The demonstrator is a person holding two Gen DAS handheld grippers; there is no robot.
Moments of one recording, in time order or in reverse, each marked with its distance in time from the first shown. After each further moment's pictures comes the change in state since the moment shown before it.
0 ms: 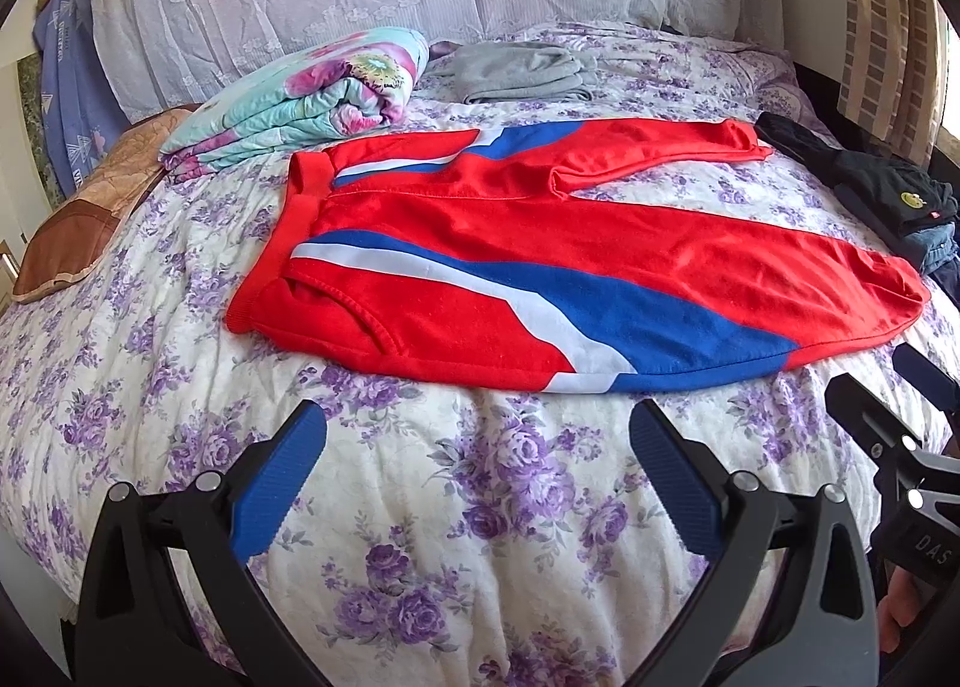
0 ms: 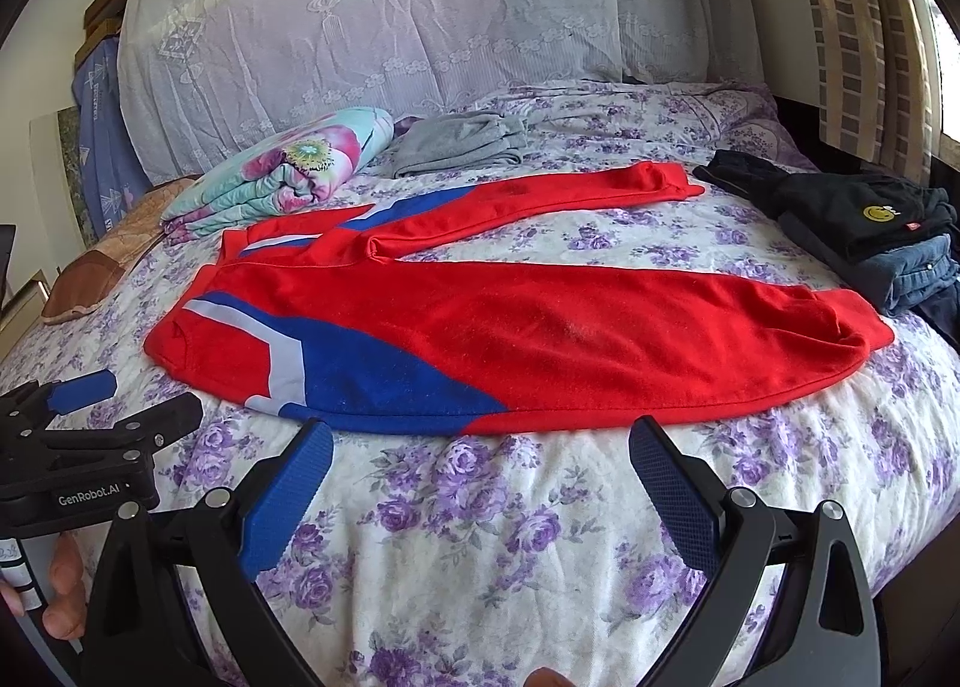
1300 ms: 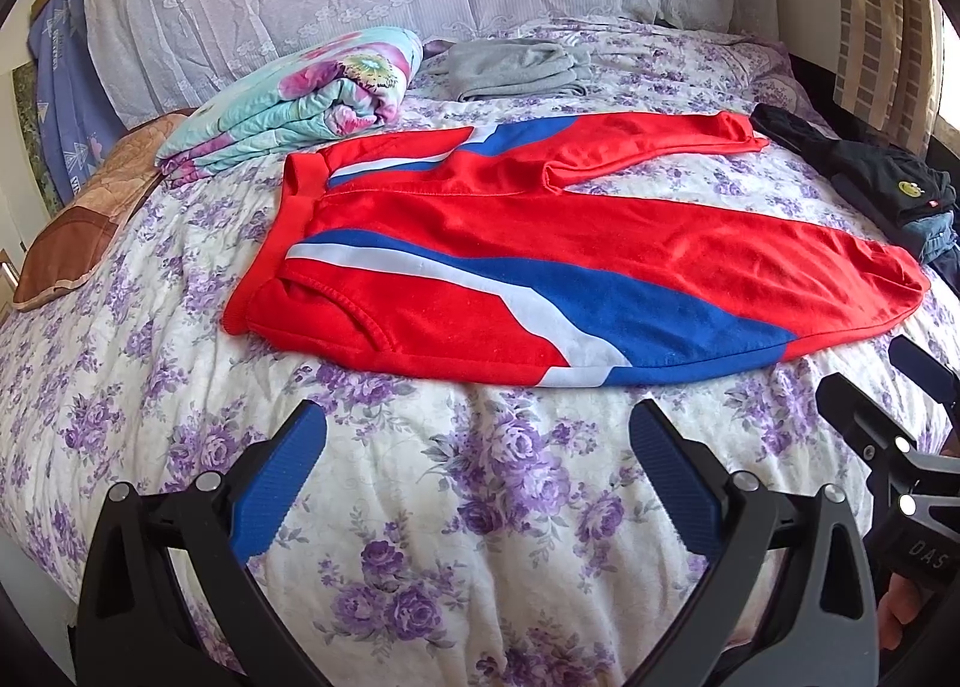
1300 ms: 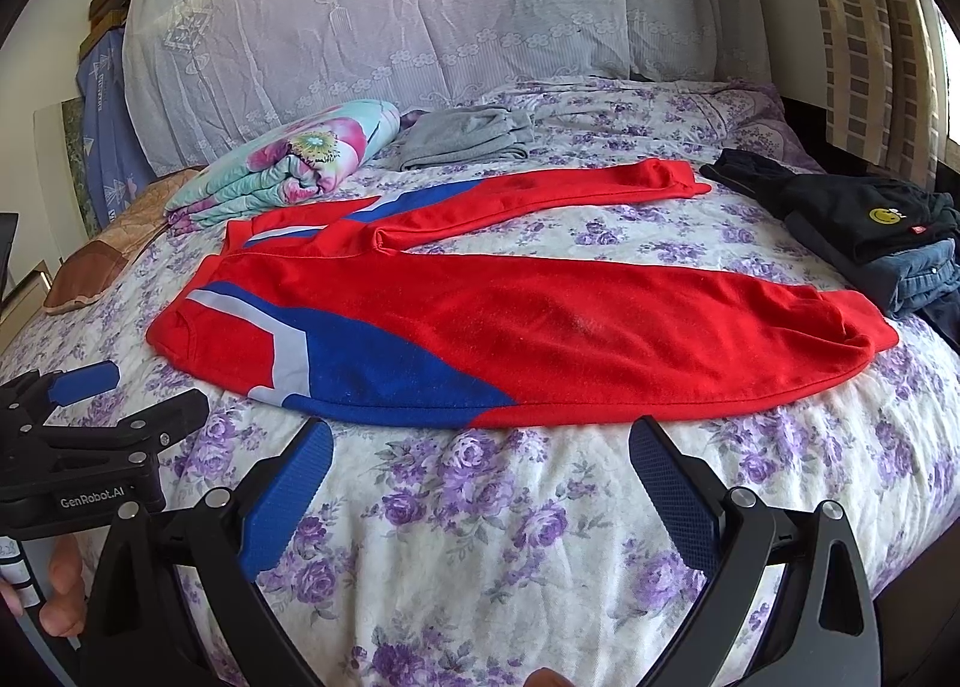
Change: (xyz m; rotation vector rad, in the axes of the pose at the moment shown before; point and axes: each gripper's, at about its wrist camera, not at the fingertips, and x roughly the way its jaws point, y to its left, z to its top) left arm 0.002 -0.001 -0.004 0.013 0.002 -0.001; right arm 0.002 0.005 -0.001 -0.010 0.011 0.004
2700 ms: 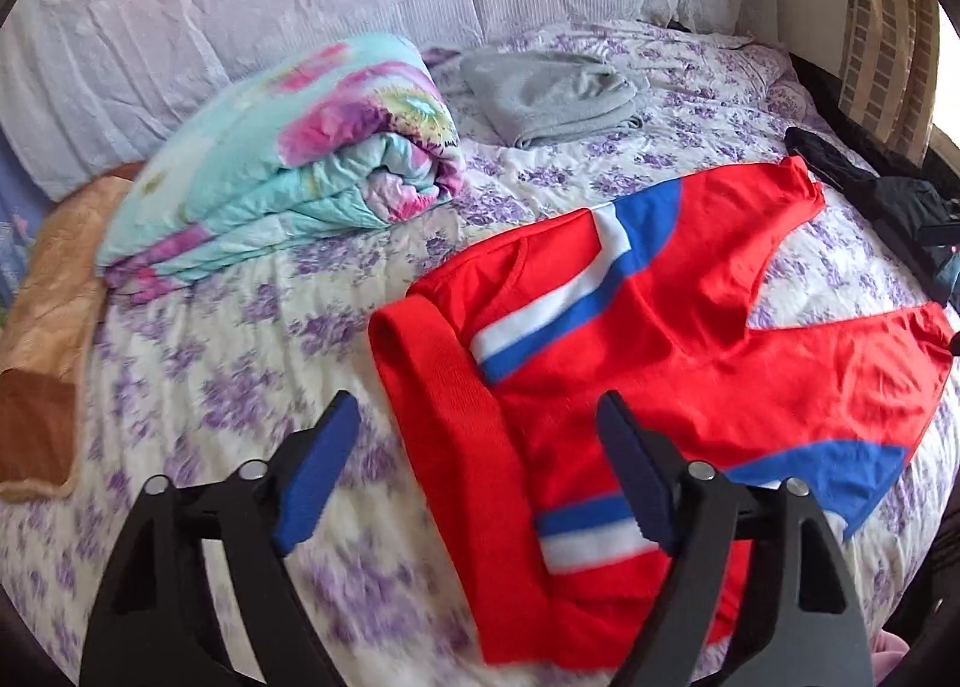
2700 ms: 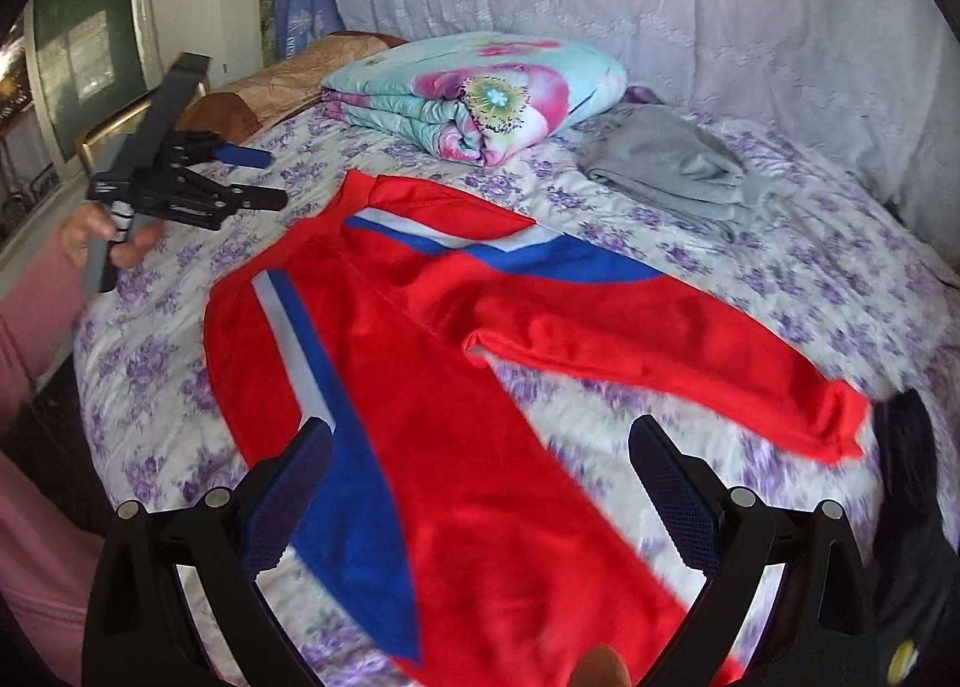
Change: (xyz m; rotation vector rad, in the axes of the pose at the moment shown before) left arm 0.116 0.171 0.175 0.150 0.063 -0.166; right arm 0.095 0.031 0.196 -0.550 0.276 0.376
